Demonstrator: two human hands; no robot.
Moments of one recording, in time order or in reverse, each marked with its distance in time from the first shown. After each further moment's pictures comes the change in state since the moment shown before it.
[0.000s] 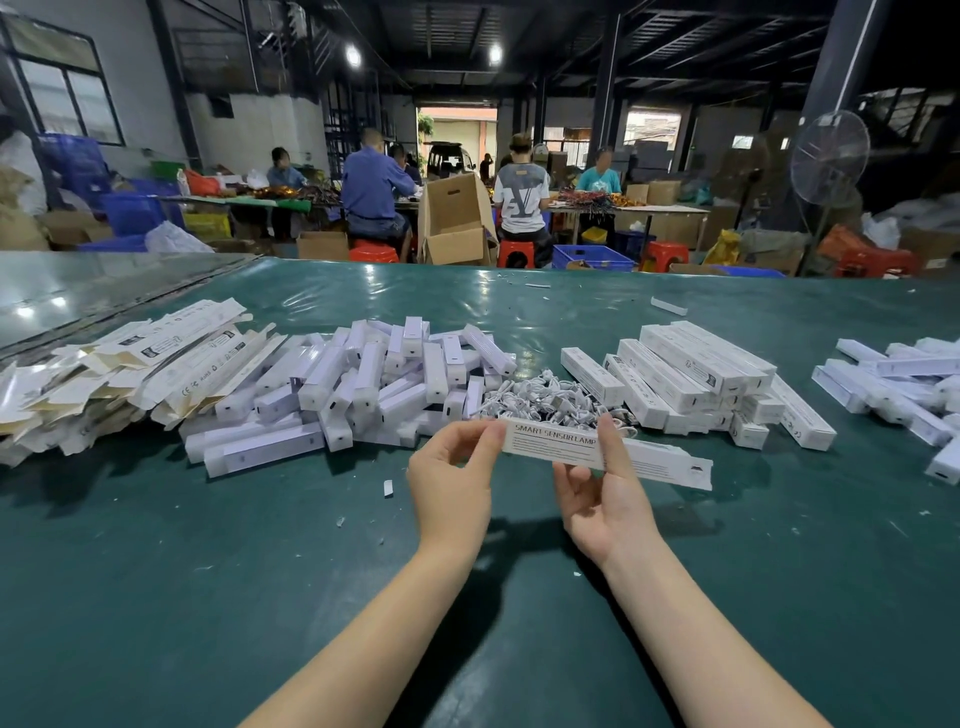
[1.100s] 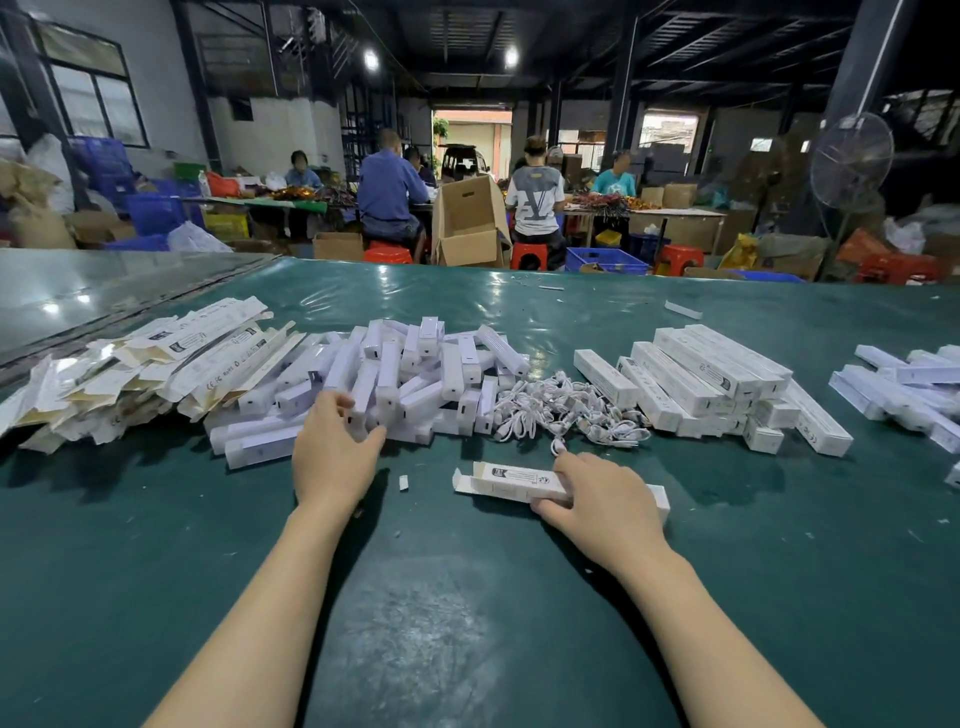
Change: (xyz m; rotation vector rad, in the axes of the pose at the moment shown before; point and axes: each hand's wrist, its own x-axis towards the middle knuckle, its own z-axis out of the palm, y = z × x) left_hand 0.077 -0.021 -0.099 0.838 0.163 0.041; right_hand 0.008 -0.001 -0.021 -2.270 -0.283 -0.949
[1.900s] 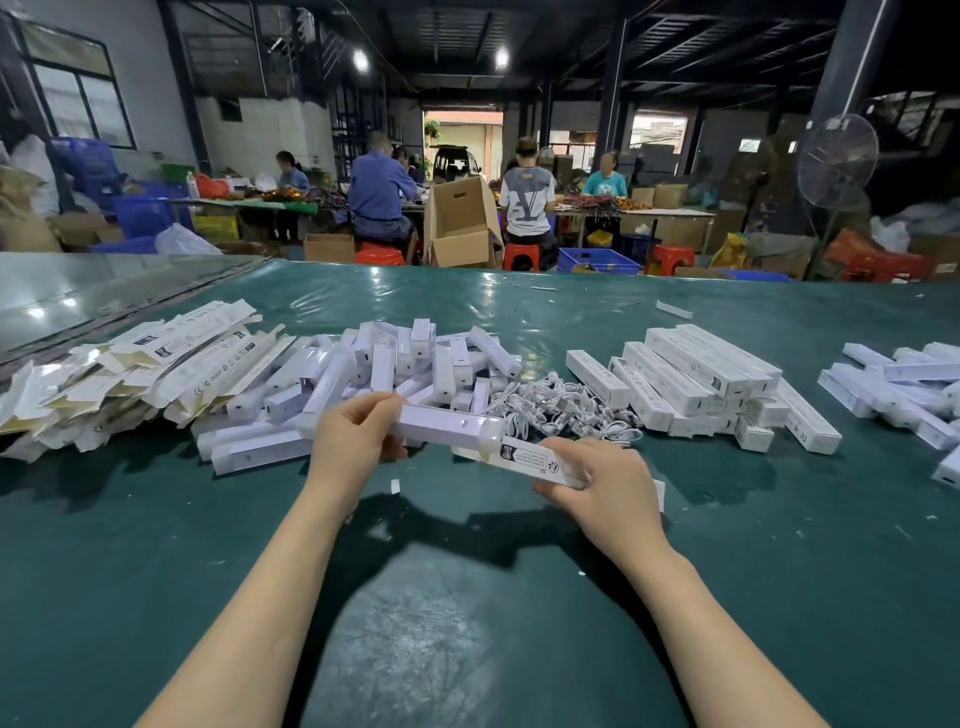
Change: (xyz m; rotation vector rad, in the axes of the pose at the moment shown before) left_hand -0.015 0.040 -0.010 -0.698 -0.244 -0.084; right_hand 0.000 0.004 -0.007 0.408 0.229 -0.027
